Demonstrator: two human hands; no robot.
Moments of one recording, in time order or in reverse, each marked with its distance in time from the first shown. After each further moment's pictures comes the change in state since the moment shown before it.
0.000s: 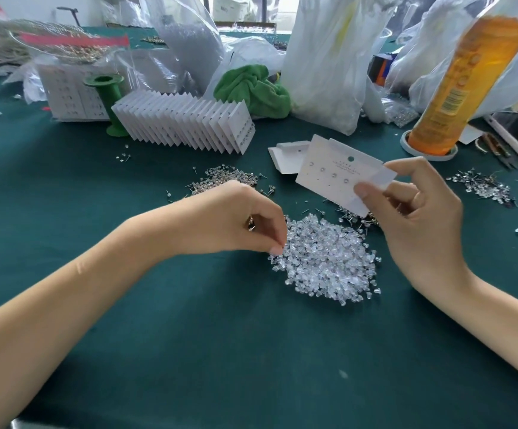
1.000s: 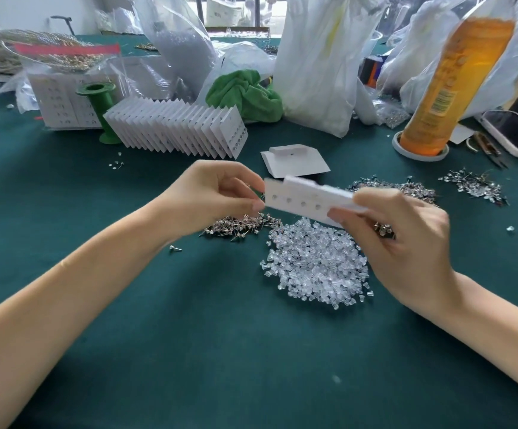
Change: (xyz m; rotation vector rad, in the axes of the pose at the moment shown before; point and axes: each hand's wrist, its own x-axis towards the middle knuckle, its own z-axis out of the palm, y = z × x) left_hand 0.006 -0.016 -0.009 -0.489 0.325 -0.243; right_hand -0.004 -0.001 -0.003 -0.325 -0.014 -0.743
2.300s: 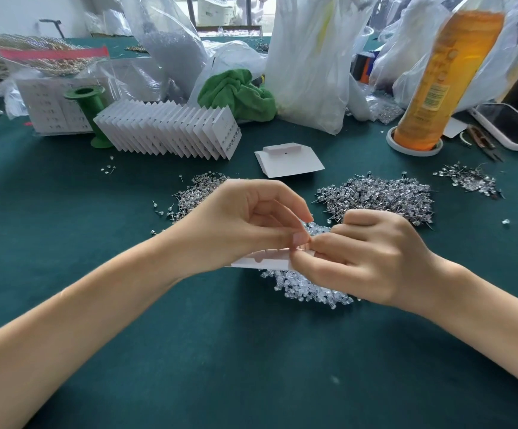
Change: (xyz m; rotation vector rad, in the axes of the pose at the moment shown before) left_hand -0.024 0.034 0.038 -0.095 -0.208 0.073; right_hand 0.009 -0.011 0.001 -0.210 -0.346 -0.493
